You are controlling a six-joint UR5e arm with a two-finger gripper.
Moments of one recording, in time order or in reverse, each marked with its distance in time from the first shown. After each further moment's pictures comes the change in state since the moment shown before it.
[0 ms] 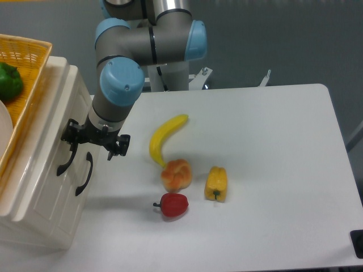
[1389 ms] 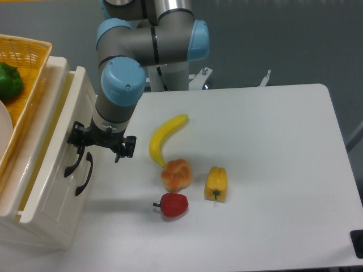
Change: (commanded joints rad) arm 0.025 -0.005 0.028 0.008 0.055 0.012
